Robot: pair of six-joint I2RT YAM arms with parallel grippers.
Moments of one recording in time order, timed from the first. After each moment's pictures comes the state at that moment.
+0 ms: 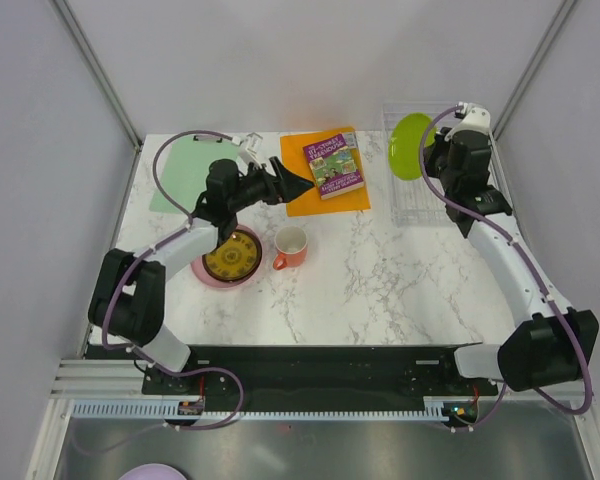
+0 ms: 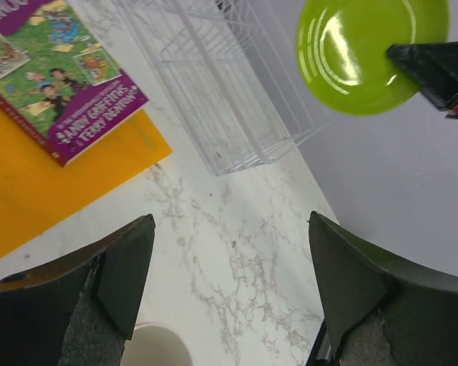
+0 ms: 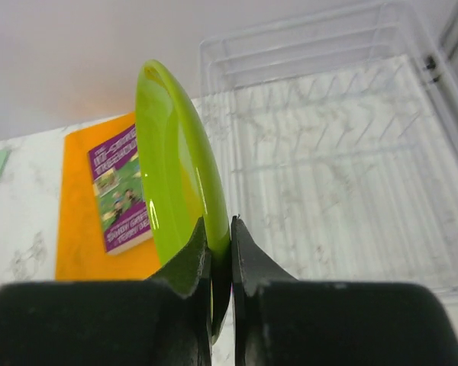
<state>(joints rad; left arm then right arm) -0.35 1.57 0.98 0.46 0.53 -0.67 0.16 1.35 1.26 -0.14 0.24 0.24</state>
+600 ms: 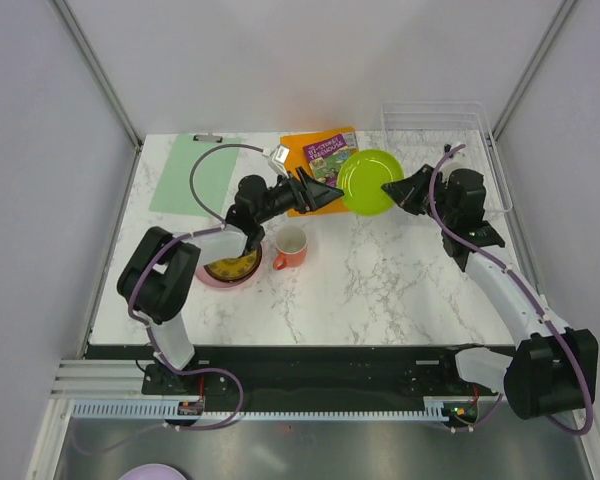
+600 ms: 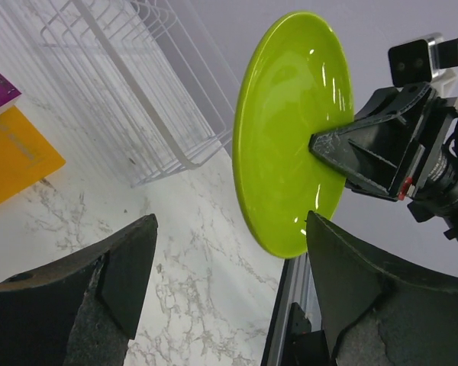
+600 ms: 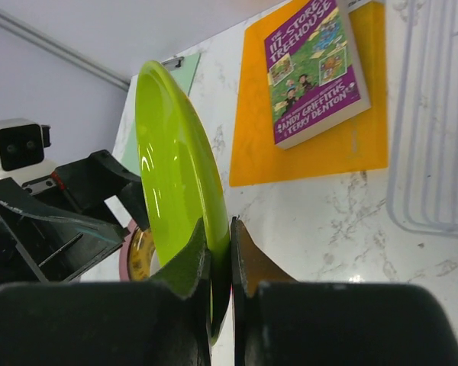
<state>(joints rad) -0.51 1.79 0.98 0.87 0.53 -0.91 0.15 1.18 0.89 0.04 -0.29 0.67</state>
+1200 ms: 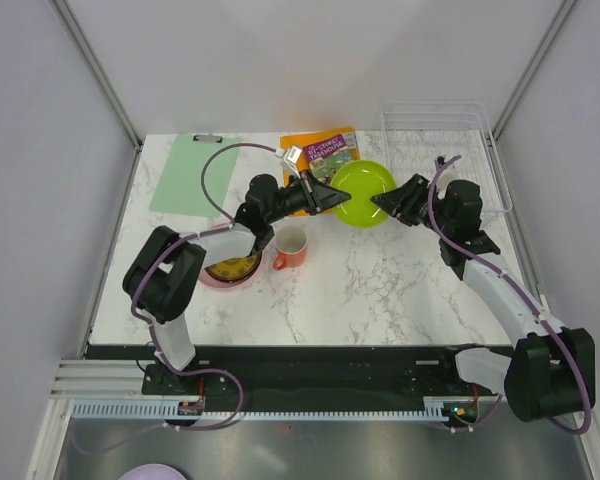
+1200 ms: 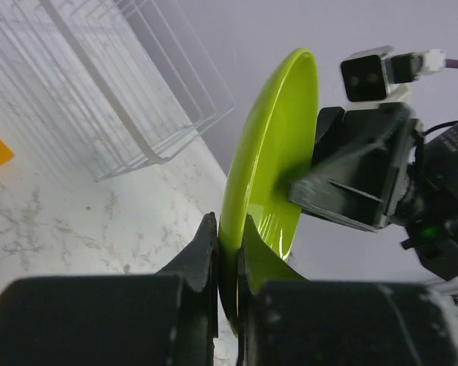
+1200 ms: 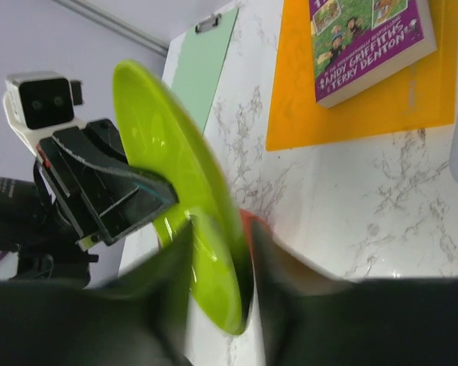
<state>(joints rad) -0.57 1.82 1.03 0.88 0.53 -0.98 0.16 1.17 0.78 0.17 -0.45 0.79</state>
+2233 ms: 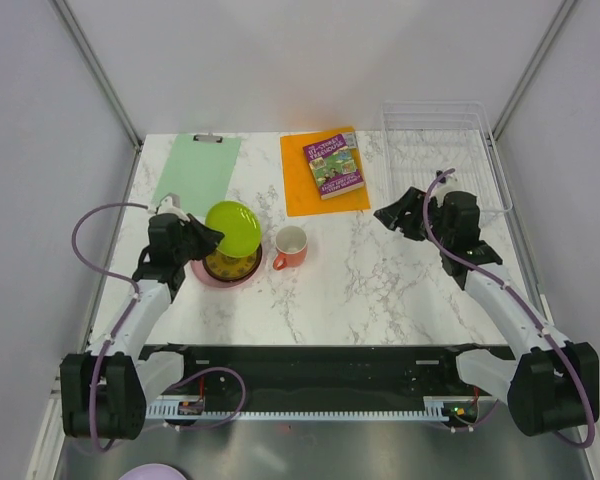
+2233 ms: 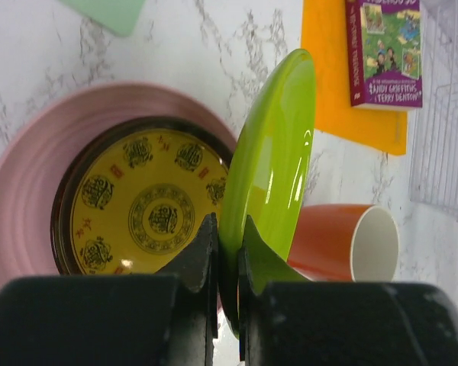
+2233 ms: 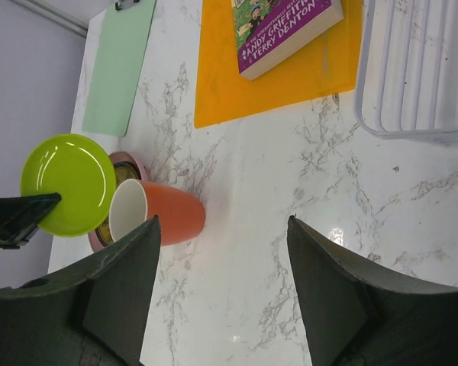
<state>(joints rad) -0.04 1.04 0.57 -0.03 0.16 -0.63 0.17 1.10 0.72 0.00 -0.32 0.64</state>
